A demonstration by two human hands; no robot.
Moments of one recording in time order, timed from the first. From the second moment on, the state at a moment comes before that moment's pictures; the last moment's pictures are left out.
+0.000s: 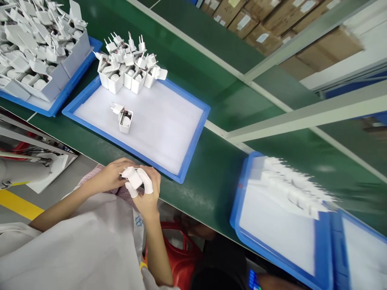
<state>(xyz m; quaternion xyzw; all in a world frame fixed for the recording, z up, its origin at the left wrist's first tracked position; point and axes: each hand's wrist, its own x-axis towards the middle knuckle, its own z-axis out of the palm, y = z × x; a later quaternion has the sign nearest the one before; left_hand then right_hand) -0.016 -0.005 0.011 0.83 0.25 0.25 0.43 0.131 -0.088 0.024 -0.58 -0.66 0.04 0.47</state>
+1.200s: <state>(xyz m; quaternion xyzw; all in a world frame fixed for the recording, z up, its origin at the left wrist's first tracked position) -0.036 0.023 0.039 0.71 0.29 0.14 0.63 0.154 -0.087 0.056 -0.61 -0.62 0.35 0.35</state>
